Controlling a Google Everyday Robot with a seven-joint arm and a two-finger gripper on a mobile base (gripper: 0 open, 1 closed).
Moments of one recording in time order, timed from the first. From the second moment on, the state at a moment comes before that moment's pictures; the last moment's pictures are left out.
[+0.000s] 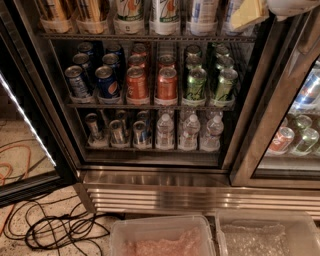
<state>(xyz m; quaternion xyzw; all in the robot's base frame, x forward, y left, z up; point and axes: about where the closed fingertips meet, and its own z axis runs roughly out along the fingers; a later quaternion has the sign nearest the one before) 0.628 -0.224 1.078 -0.11 0.89 -0.02 0.44</state>
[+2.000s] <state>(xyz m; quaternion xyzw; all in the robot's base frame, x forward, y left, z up) 0.678 -0.203 1.084 -0.10 0.87 -0.07 0.48</state>
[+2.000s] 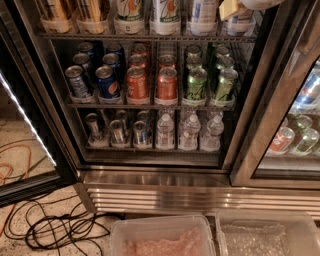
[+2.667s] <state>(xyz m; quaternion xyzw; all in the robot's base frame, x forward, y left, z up) 0.694 -0.220 1.083 -0.08 0.87 -0.09 0.49</state>
